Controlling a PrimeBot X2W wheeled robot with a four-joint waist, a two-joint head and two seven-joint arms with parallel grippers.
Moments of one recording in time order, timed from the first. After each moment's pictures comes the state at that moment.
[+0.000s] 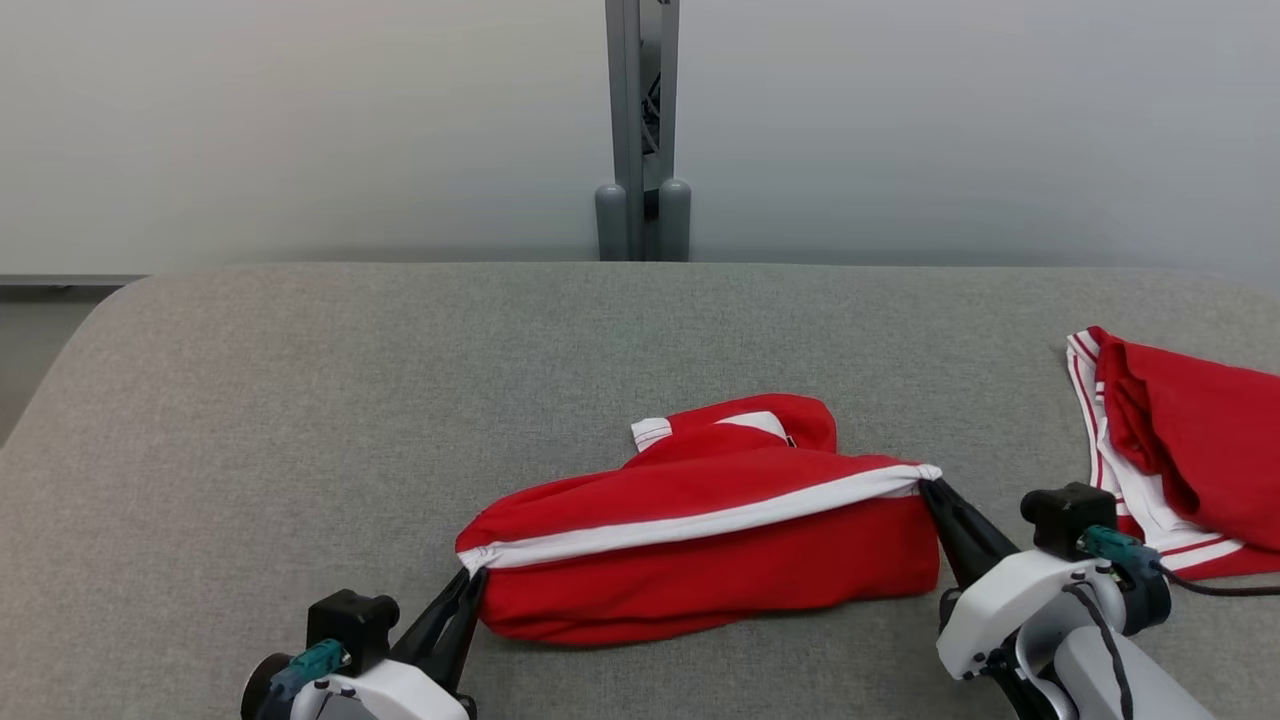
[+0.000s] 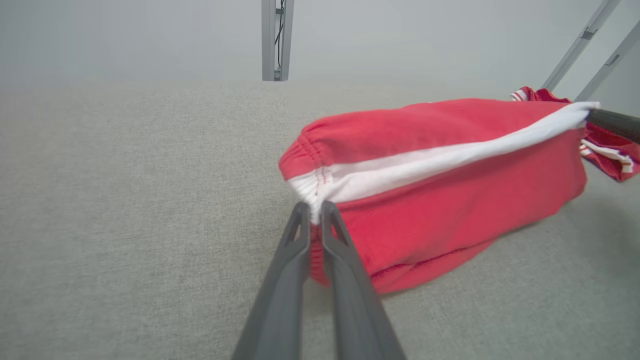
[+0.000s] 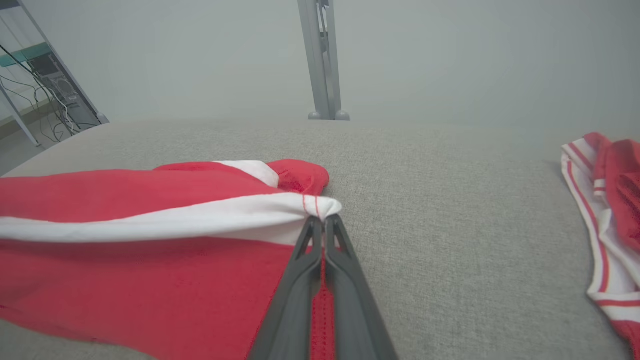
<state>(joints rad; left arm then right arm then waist) -0.13 0.17 -0.40 0.50 -0.43 -0.10 -0.18 -0.40 -0.17 0.45 0.79 0.48 0.13 -0.26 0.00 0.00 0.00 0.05</state>
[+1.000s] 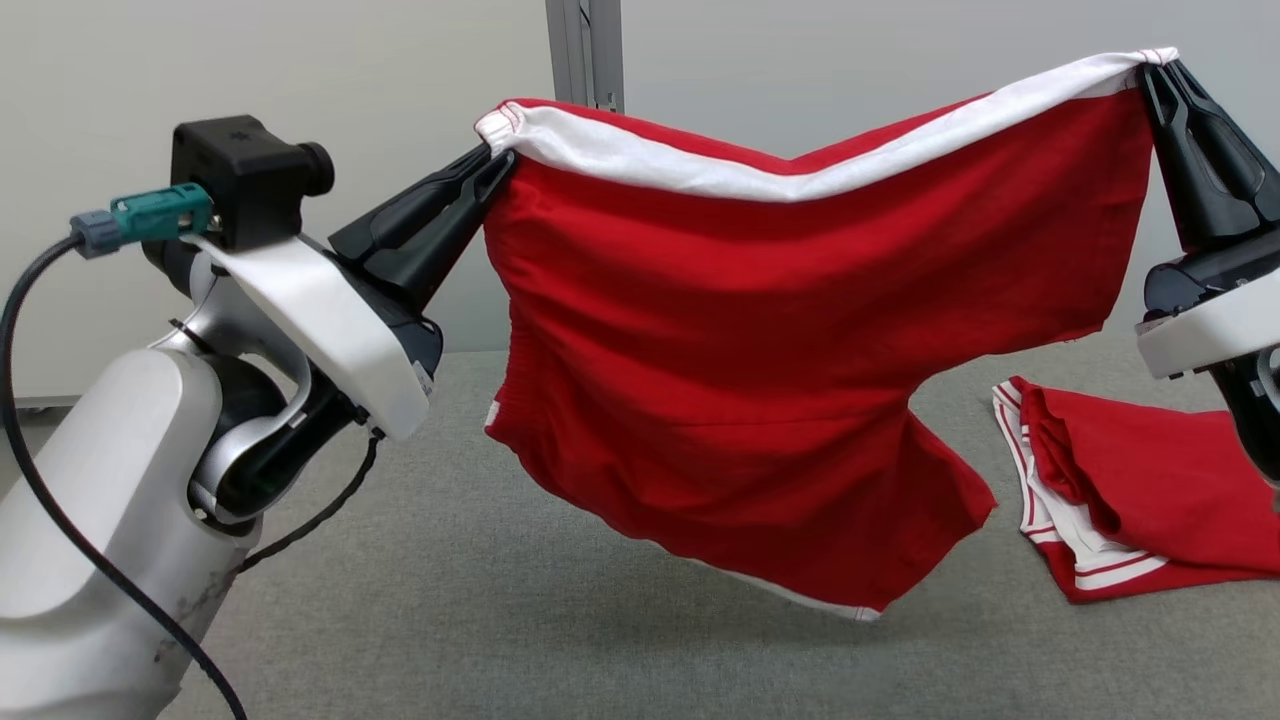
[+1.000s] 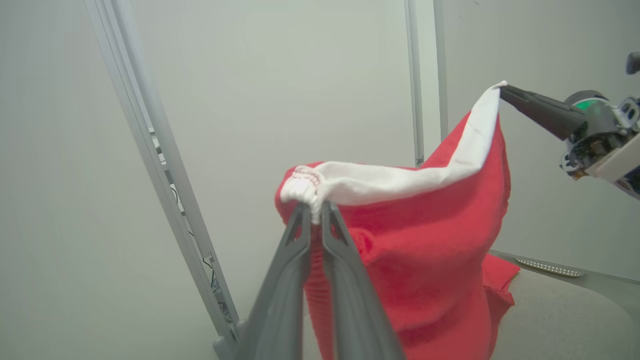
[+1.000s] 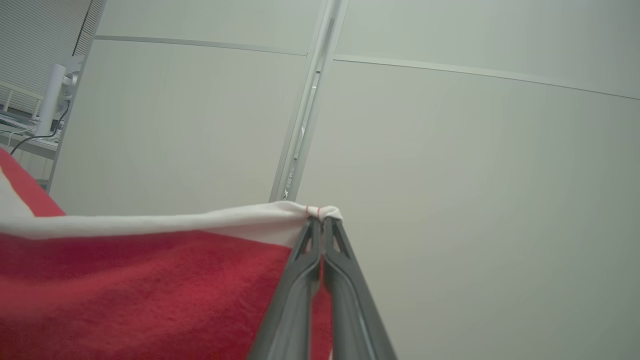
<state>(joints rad) -0.66 0.44 -0.51 -0.01 -0.77 -0.13 0.24 -0.59 -0.43 0.23 0.15 0.38 0.13 -0.11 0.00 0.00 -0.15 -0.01</state>
